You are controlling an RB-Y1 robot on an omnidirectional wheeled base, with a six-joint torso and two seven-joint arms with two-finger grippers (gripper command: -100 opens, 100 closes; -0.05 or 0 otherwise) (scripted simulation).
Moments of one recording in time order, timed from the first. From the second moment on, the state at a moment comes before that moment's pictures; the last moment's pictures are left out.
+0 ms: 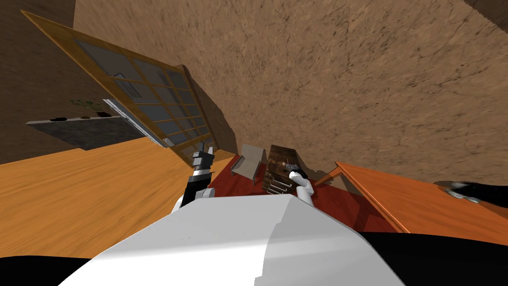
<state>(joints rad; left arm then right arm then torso) 0.51 -0.05 -0.02 -2.25 -0.10 -0.37 0.17 -0.09 -0.12 -0.53 -1.25 -0.28 0.29 -1.14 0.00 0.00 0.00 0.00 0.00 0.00</state>
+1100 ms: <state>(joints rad) 0.51 -0.05 -0.02 -2.25 -0.10 -0.37 0.17 -0.17 -0.11 -0.67 -1.04 -0.35 0.42 -1.35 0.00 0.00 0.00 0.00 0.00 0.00</state>
